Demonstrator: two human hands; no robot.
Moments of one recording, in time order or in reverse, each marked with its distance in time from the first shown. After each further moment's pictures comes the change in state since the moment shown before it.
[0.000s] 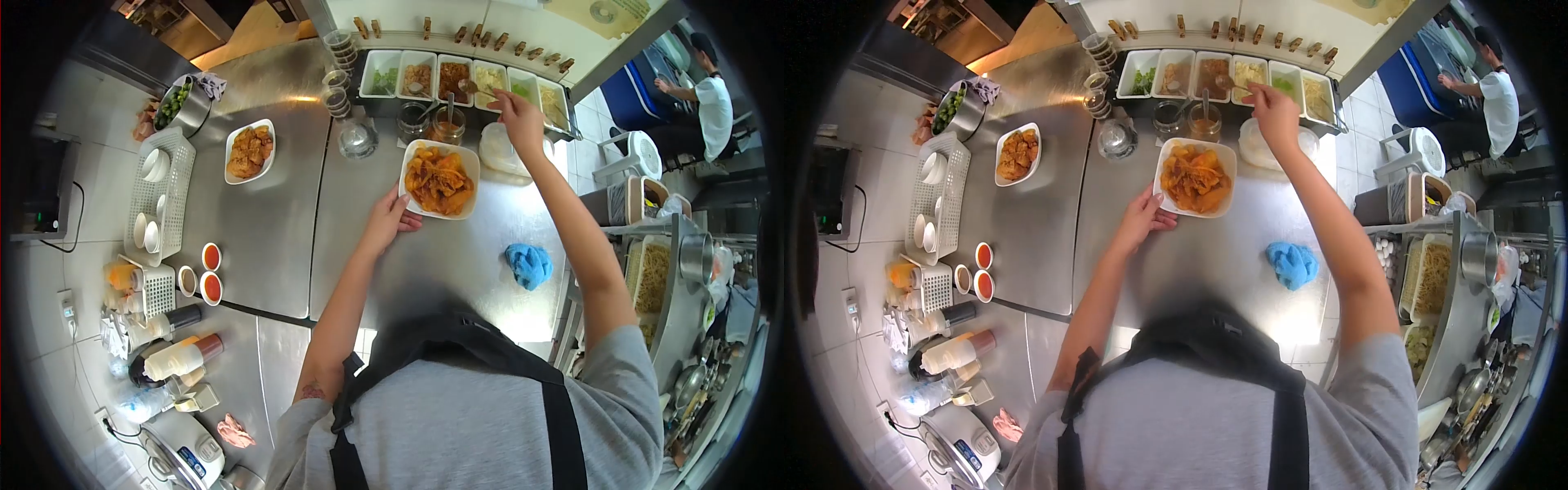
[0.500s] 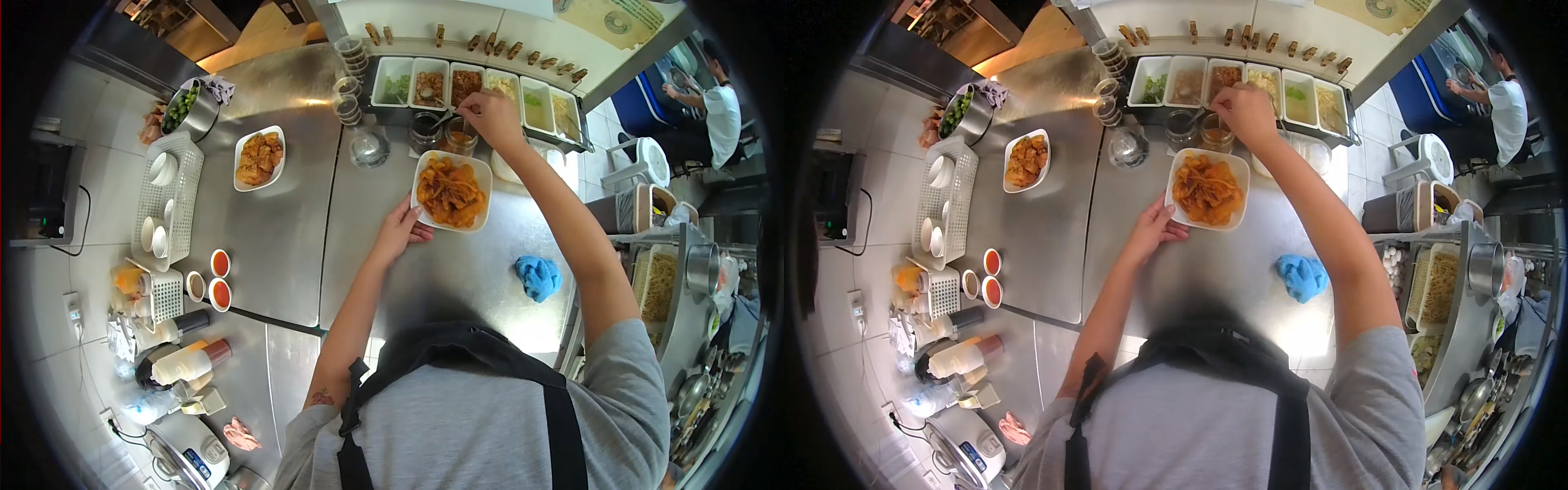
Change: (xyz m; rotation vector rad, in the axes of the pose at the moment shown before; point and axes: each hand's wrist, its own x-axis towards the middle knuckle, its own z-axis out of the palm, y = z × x) left_hand 0.005 -0.006 -0.007 -0.043 -0.039 -0.018; right_hand 0.027 -0.010 0.055 -0.427 -0.200 -0.419
